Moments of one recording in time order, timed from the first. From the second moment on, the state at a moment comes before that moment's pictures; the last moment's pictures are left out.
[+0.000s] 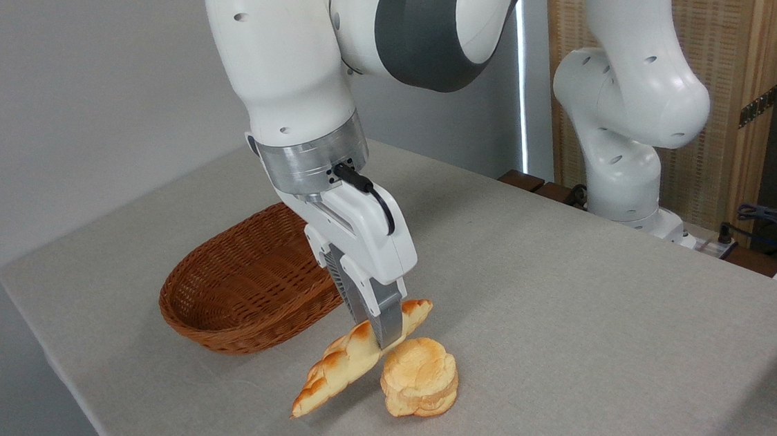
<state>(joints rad) -0.24 0.03 0.34 -1.83 -0.01 1.80 1.02</state>
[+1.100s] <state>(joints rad) -0.25 -0.05 0.19 -1.72 -0.01 1.80 0.69</state>
